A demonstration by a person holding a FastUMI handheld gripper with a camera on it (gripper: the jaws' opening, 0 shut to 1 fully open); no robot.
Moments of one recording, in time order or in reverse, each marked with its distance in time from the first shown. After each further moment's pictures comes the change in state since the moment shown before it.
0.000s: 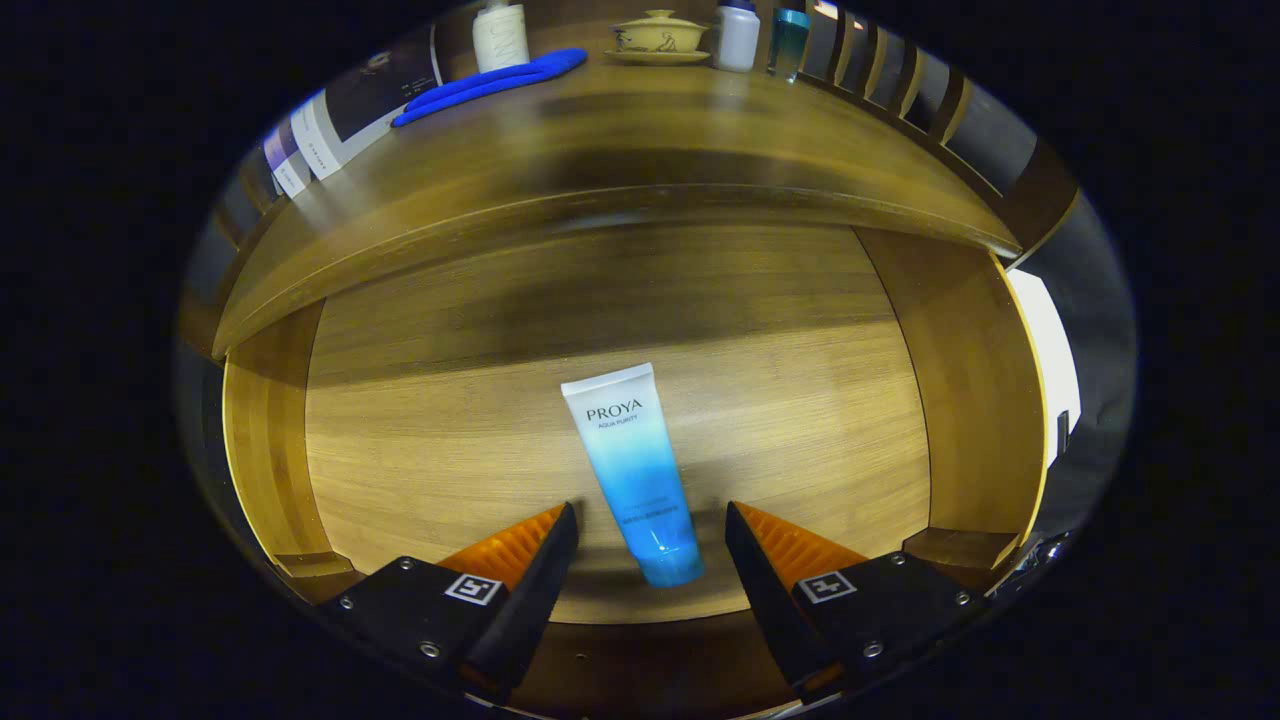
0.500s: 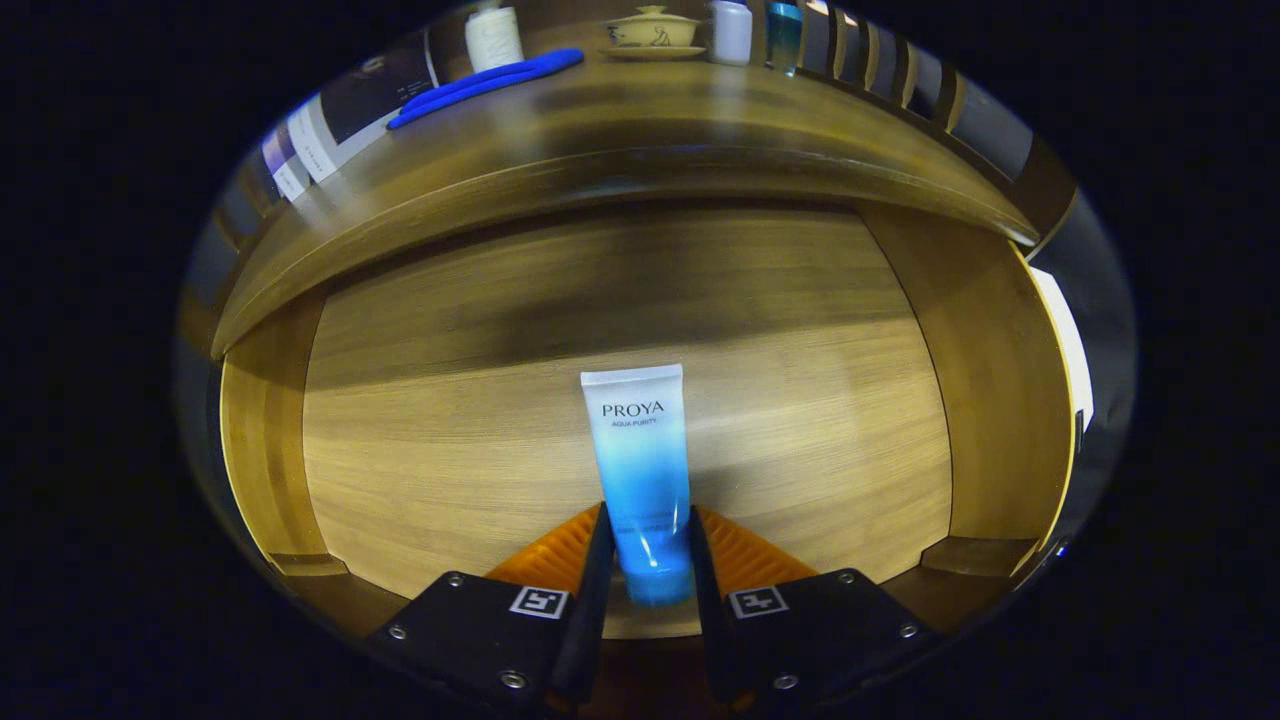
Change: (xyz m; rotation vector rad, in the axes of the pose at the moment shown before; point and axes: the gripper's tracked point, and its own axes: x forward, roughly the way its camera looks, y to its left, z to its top) arm 0.011 0.003 0.003 -0.008 -0.059 0.034
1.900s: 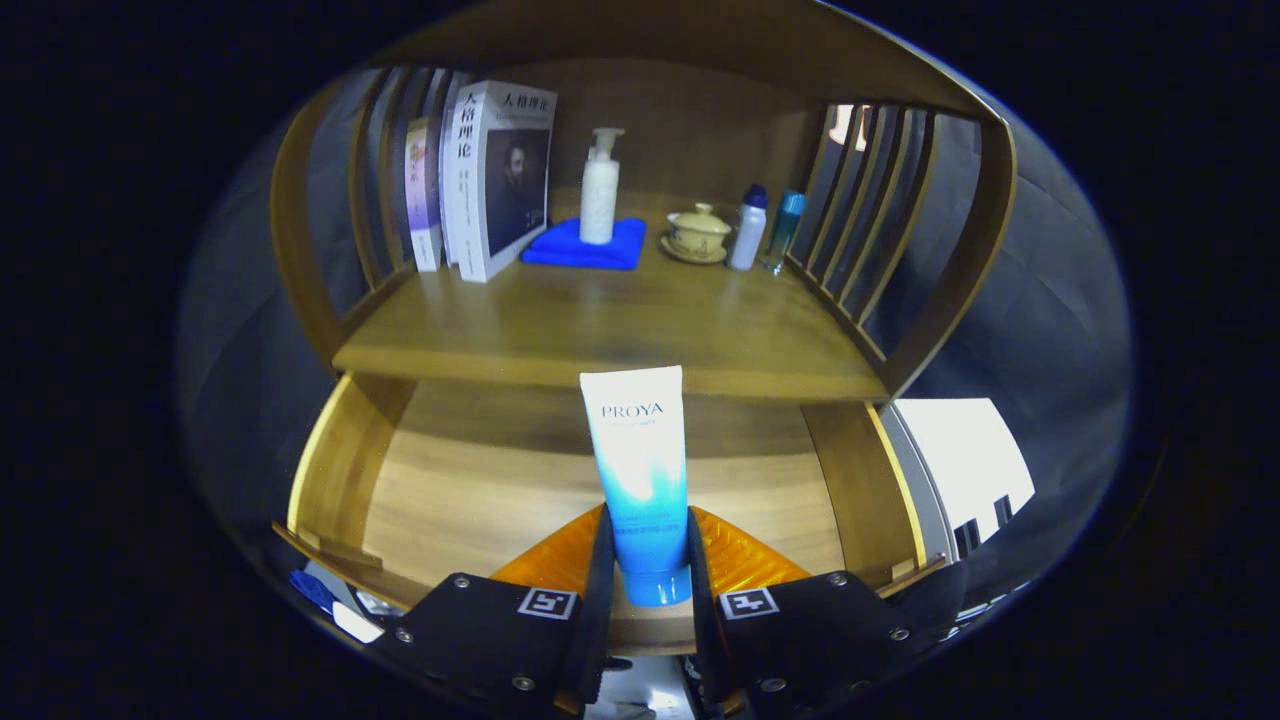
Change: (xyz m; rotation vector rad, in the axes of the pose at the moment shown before) arm -0.144 0.034 0.064 -0.146 -0.470 -0.068
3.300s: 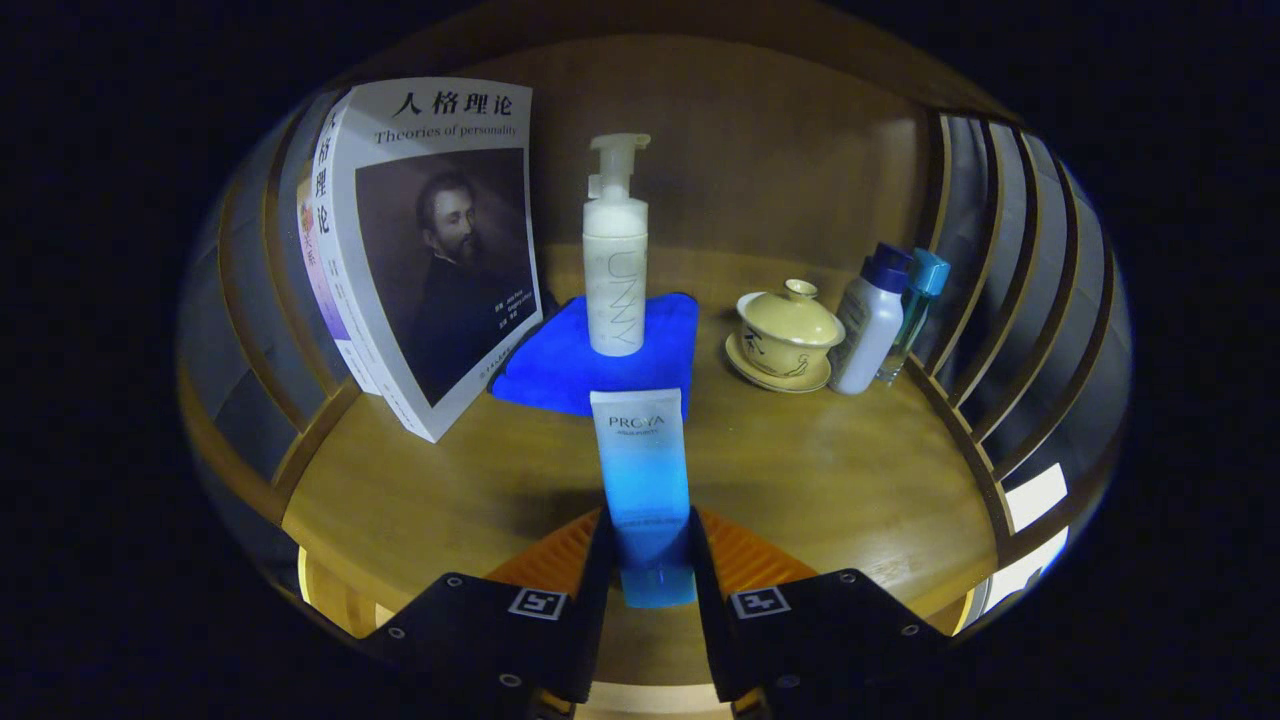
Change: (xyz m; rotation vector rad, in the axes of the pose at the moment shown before) arm 0.166 0.023 0.120 -0.017 -0.064 0.137
